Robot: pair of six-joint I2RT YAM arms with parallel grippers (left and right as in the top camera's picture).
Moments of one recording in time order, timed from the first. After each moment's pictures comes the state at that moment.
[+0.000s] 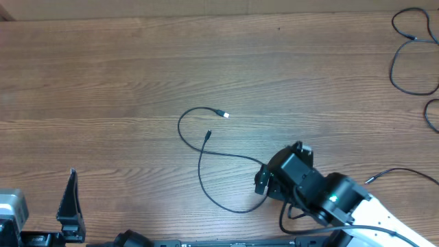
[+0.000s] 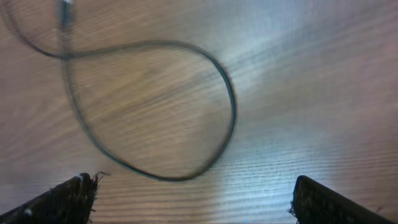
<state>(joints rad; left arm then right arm) -0.48 0.73 1.89 -1.41 -0.47 0.03 0.83 1.02 0.78 -0.98 0.04 1.11</state>
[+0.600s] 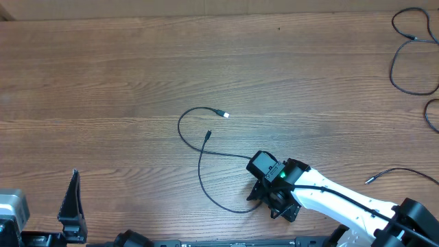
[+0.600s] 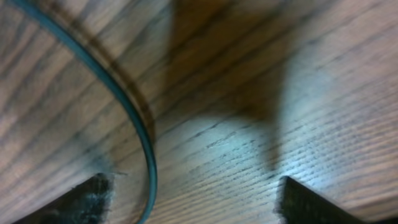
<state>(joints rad) -0.48 0.73 1.89 -1.41 -0.46 0.02 0.82 1.44 0.67 -0.83 -0.11 1.35</state>
